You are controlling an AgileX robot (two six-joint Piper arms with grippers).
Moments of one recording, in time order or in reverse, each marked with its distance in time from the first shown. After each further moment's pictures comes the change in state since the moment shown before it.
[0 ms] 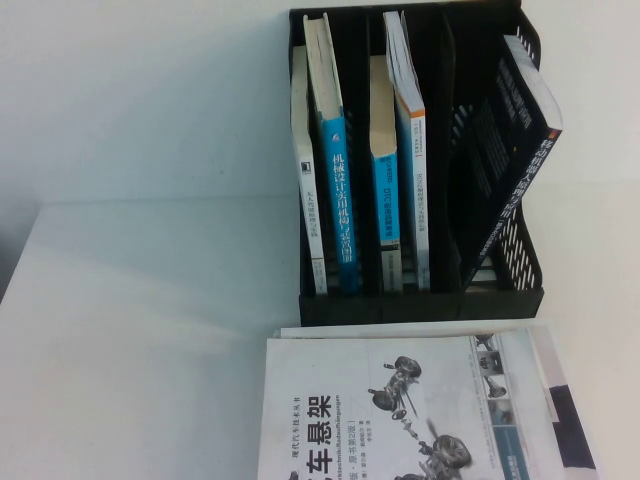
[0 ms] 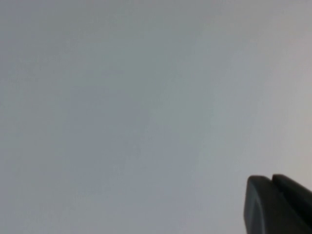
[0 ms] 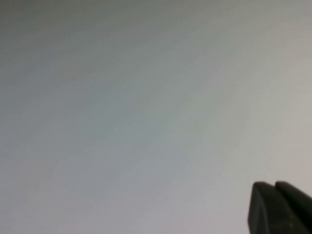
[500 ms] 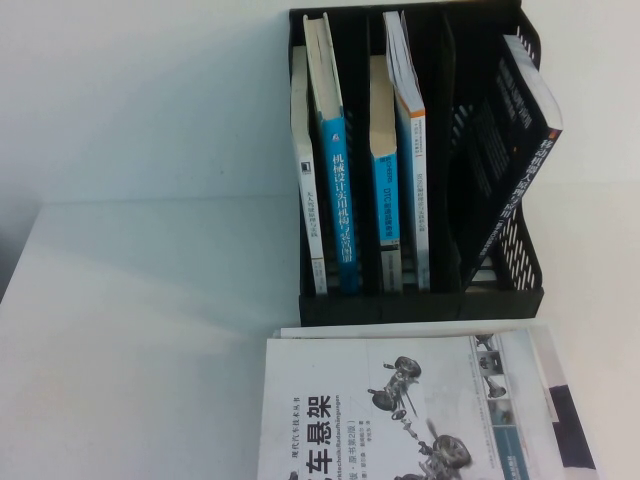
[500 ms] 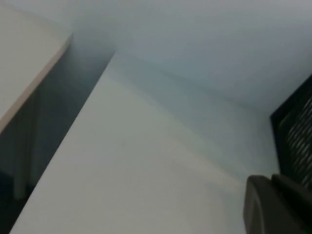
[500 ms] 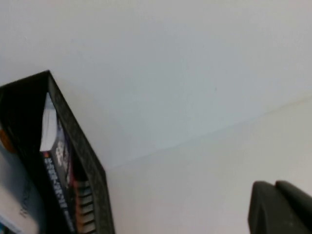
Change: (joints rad) right arm 0.028 0.397 -0.159 0.014 0.832 -0.072; left arm 0.000 0.303 -0.056 -0.379 0.738 0.107
